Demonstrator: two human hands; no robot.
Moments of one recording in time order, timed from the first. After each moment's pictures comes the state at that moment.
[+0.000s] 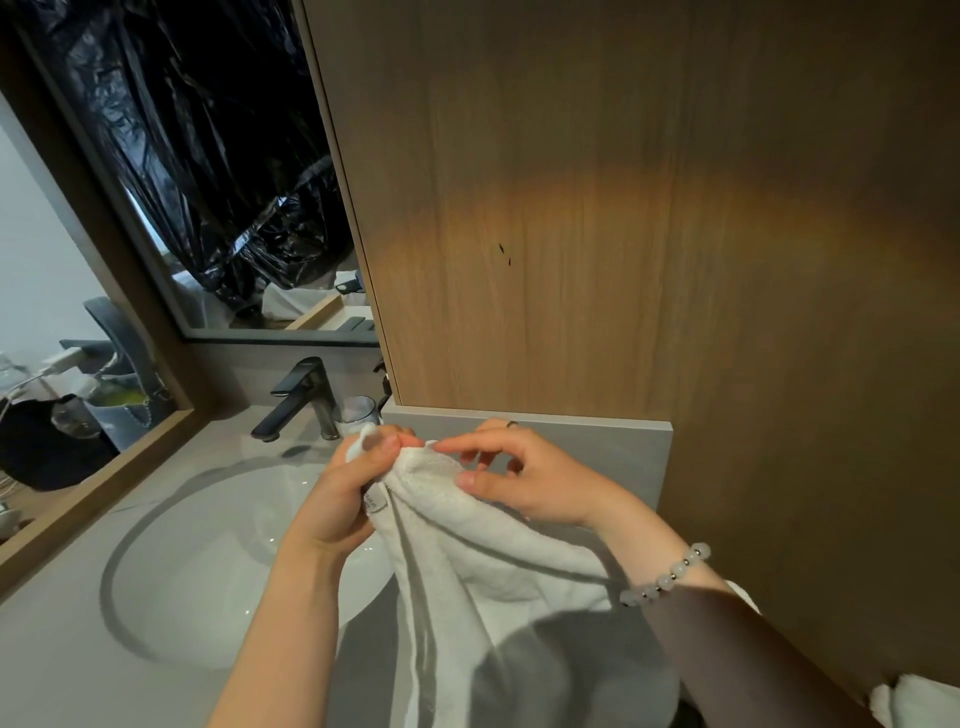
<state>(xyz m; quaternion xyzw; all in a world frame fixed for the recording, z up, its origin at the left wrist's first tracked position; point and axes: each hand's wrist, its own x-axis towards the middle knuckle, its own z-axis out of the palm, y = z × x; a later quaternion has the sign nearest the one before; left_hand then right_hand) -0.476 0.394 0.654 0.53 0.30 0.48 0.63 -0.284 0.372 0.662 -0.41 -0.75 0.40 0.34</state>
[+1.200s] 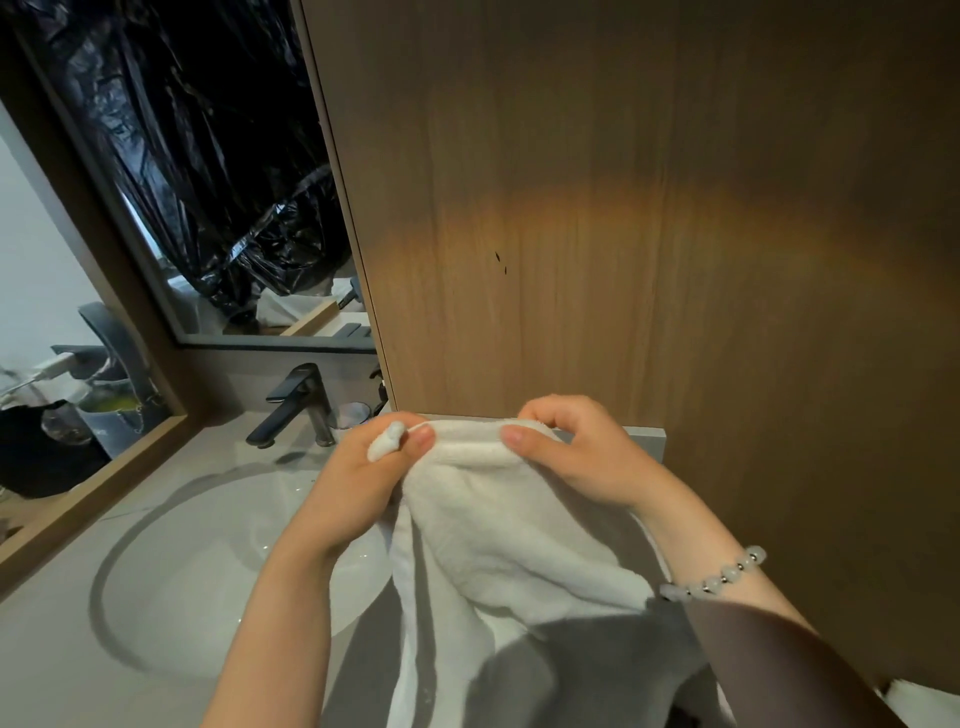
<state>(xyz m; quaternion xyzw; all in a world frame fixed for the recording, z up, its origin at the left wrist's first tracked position) -0.460 0.370 0.687 0.68 0.45 0.43 0.38 -0.254 0.369 0.676 -0.47 -0.73 0.27 0.42</state>
